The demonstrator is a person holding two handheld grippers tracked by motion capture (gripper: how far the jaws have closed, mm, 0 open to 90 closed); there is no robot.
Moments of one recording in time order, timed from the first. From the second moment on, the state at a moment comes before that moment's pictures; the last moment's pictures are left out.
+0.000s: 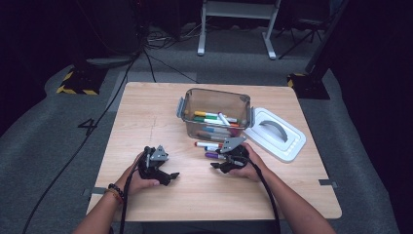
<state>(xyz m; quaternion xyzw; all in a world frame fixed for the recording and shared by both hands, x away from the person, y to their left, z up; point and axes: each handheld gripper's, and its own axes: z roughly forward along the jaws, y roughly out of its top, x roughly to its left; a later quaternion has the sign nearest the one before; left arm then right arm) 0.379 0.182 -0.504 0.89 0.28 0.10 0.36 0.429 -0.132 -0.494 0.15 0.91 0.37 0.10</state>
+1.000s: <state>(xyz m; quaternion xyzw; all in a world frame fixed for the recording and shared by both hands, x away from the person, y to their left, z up) 0.379 0.182 -0.504 0.89 0.28 0.10 0.36 0.418 -0.133 -0.483 0.11 0.91 0.41 0.04</state>
